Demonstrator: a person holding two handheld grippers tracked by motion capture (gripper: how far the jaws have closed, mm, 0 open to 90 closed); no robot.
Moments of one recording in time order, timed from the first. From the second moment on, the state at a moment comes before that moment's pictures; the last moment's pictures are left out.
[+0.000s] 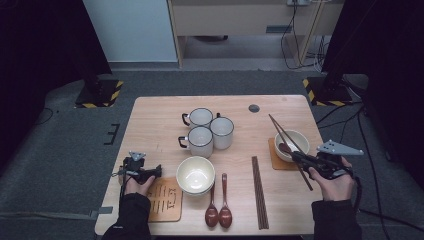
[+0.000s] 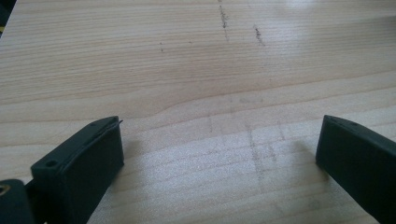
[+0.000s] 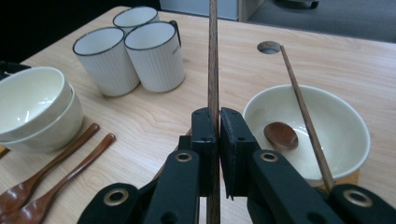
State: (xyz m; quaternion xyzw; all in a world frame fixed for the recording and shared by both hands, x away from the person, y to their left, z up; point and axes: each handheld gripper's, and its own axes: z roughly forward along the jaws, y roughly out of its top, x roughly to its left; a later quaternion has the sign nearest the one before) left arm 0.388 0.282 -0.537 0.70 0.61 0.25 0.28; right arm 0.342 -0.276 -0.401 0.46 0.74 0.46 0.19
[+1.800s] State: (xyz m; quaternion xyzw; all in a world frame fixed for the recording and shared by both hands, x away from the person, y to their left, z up) left arm 0.388 0.283 -0.537 0.70 0.60 0.25 0.28; right arm 0.405 -0.322 -0.370 0.46 0.74 0.45 0.21
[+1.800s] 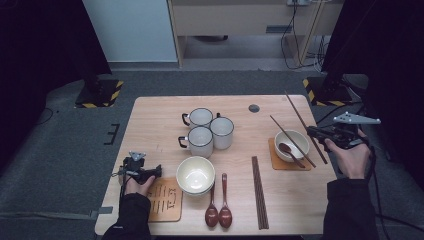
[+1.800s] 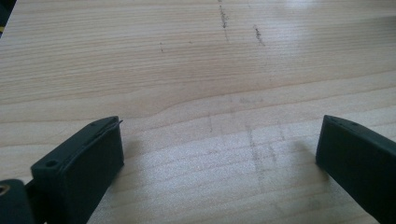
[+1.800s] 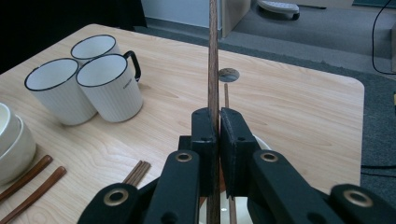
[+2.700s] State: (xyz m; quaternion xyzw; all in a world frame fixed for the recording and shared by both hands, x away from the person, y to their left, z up) left arm 0.388 0.282 -0.537 0.70 0.60 0.25 0.28; right arm 0.433 -0.340 -0.396 0.47 0.75 0.43 0.20
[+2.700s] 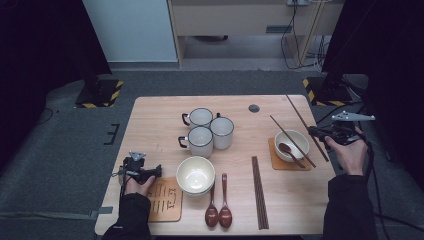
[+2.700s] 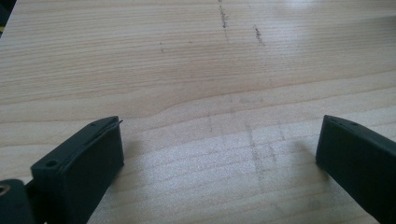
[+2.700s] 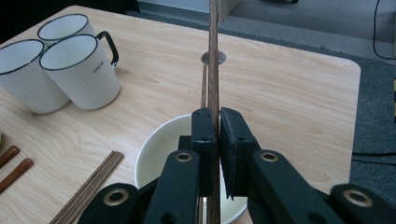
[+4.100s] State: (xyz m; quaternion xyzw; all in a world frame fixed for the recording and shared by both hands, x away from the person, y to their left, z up) left arm 0.388 0.282 -0.537 0.70 0.61 0.25 0.28; right arm 0.449 -0.338 -0.445 0.49 0.77 0.38 0.17
